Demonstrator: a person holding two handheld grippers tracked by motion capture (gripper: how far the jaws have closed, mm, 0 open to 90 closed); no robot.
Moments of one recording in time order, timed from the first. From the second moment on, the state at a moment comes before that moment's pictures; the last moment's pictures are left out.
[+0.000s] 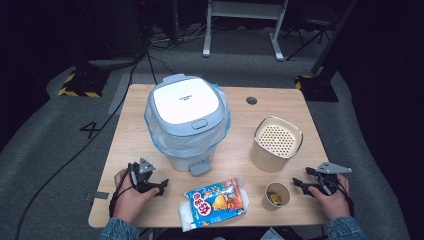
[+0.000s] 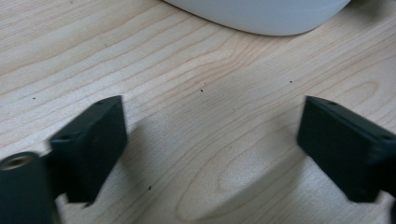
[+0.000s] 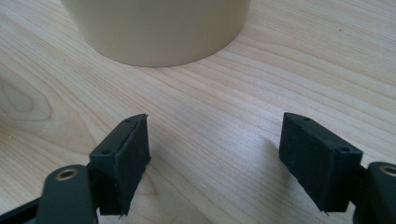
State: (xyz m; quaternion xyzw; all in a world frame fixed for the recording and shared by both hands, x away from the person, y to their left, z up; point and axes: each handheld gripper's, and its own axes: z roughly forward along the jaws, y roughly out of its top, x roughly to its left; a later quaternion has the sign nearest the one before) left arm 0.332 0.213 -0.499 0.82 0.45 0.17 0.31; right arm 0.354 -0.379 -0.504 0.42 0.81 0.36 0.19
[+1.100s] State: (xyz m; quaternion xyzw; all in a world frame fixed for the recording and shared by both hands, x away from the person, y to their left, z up) left arm 0.309 0.216 -0.359 0.81 0.31 0.12 0.48; right arm 0.353 -0.379 -0.504 0.42 0.81 0.36 0.19
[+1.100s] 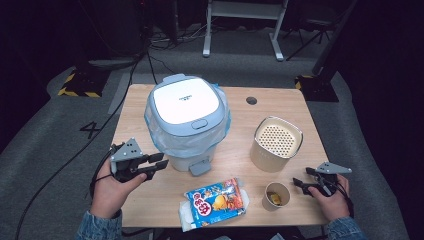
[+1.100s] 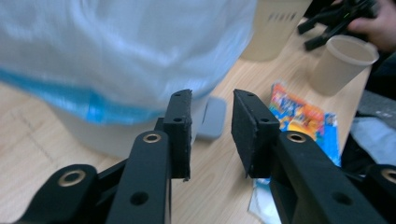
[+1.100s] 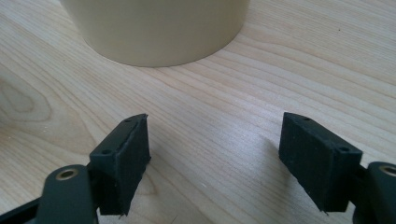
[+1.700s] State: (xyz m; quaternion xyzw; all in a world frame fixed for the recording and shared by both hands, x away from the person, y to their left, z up) left arm 0.332 0.202 -0.306 0.80 0.24 0.11 0.54; right arm 0.353 -0.379 -0.504 0.42 0.81 0.36 0.19
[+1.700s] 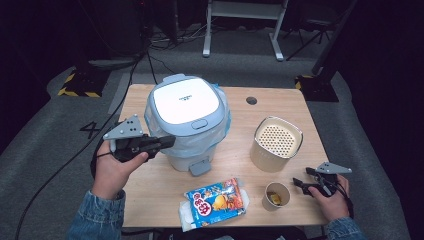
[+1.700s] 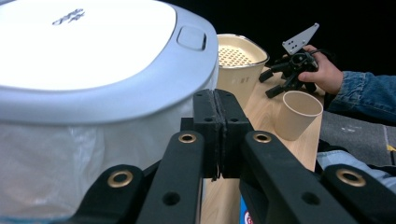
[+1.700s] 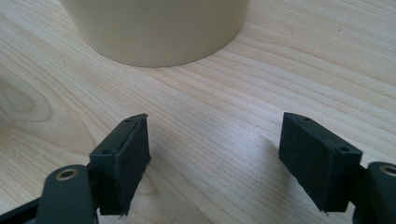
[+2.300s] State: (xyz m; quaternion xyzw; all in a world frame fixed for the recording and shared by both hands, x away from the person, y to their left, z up) left arm 0.363 0.156 -0.285 0.79 0.24 0.10 0.56; right arm 0.353 -0.379 -0.504 0.42 0.81 0.36 0.19
